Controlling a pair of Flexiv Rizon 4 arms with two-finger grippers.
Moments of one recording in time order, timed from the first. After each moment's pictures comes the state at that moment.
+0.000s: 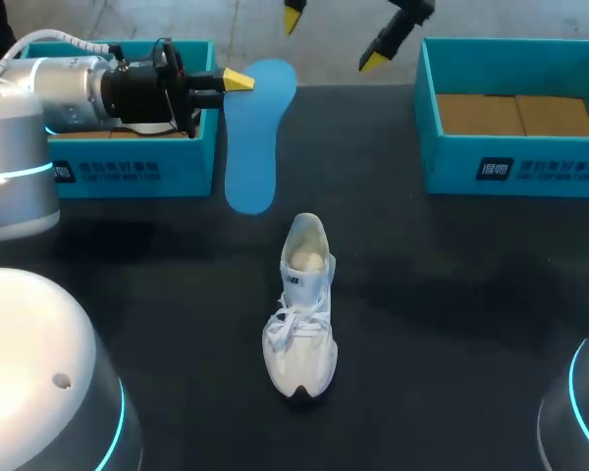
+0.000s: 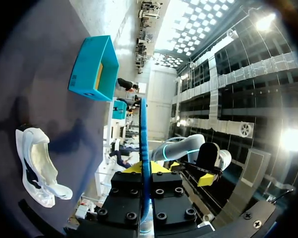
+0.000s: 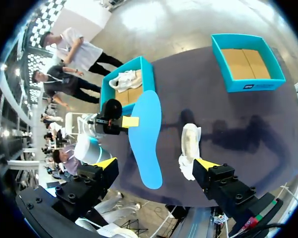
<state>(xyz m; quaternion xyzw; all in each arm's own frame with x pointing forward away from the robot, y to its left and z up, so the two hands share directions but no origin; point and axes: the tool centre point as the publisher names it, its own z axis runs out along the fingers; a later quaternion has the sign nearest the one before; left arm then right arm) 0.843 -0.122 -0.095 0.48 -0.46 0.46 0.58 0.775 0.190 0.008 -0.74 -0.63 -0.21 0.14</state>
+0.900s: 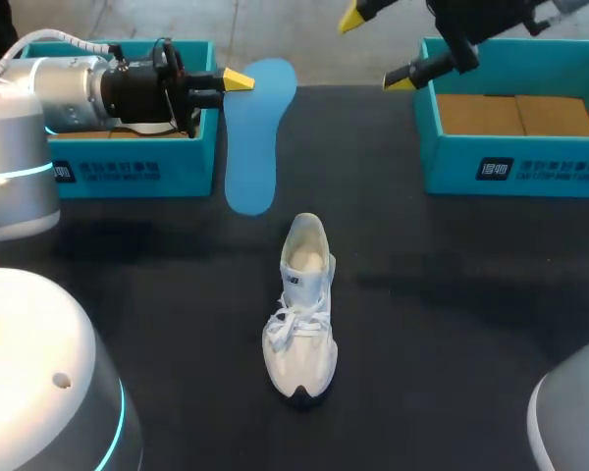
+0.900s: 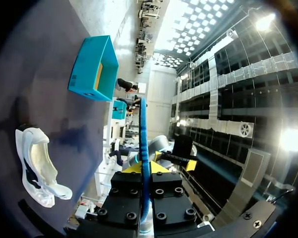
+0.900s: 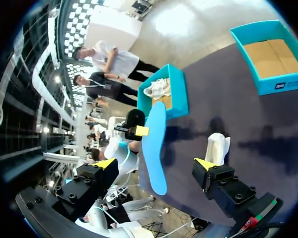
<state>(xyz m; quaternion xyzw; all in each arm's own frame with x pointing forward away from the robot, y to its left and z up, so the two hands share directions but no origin) 0.843 -0.122 -0.095 0.48 -0.46 0.46 0.58 0.788 0.148 -0.015 -0.67 -0.59 -0.38 0.25</state>
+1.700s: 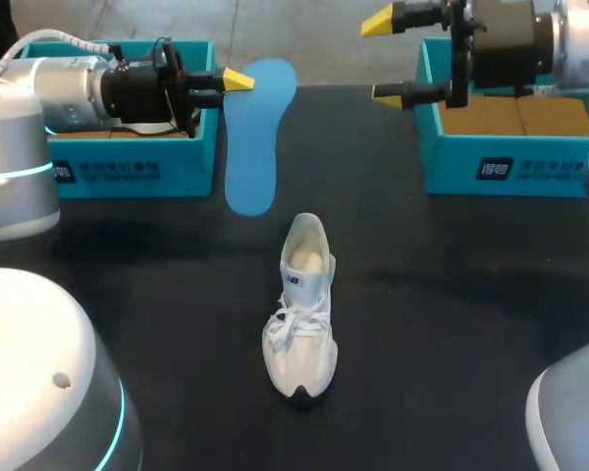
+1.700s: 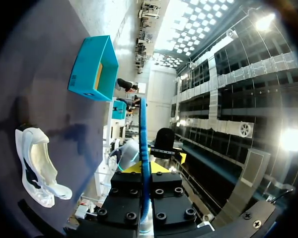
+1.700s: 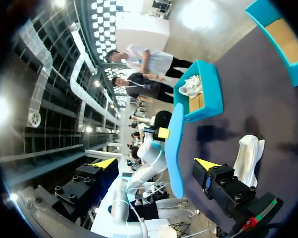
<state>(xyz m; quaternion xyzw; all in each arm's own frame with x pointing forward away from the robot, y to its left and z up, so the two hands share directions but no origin) 0.843 -0.122 -0.095 0.48 -0.46 0.46 0.58 0.799 0.140 -0.028 -0.58 -0.52 -0.50 0.38</state>
